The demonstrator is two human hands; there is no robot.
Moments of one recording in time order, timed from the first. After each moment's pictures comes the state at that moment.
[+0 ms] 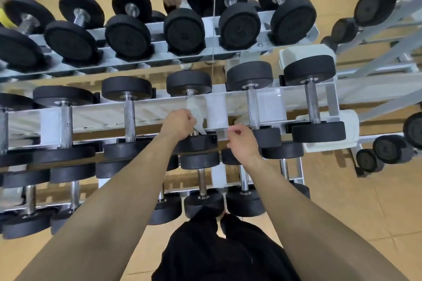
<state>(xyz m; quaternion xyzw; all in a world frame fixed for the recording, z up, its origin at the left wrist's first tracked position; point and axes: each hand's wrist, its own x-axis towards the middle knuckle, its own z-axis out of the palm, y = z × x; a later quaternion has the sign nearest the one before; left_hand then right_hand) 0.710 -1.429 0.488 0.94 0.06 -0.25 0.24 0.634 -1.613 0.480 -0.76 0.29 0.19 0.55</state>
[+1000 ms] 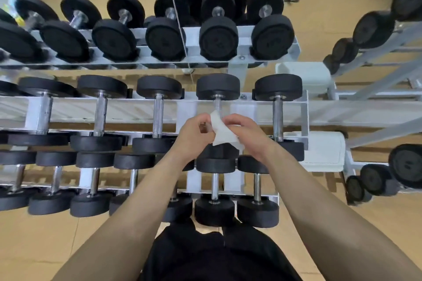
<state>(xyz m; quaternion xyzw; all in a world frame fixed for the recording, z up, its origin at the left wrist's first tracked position) 0.656 -1.605 0.549 0.81 0.08 -0.17 0.56 0.678 -1.779 0.541 -0.71 0.07 0.32 0.62</state>
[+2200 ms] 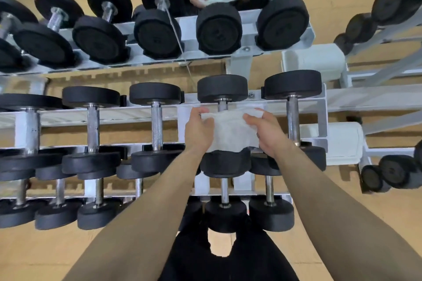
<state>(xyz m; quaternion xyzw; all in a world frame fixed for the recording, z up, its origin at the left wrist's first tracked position) 0.734 -1.610 0.458 0.82 0.26 -0.14 0.49 0.737 -1.791 0.470 -0.60 0.28 0.24 0.71</state>
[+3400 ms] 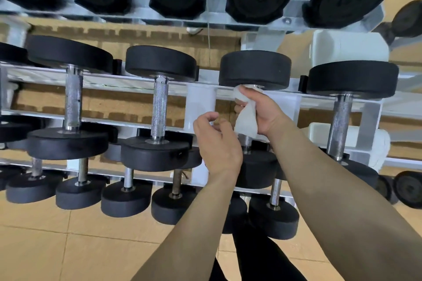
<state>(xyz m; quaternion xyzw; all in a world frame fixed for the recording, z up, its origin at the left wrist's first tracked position) 0.705 -1.635 0.424 0.73 0.41 0.02 0.55 0.801 -1.721 0.400 -0.45 0.31 0.38 0.75</state>
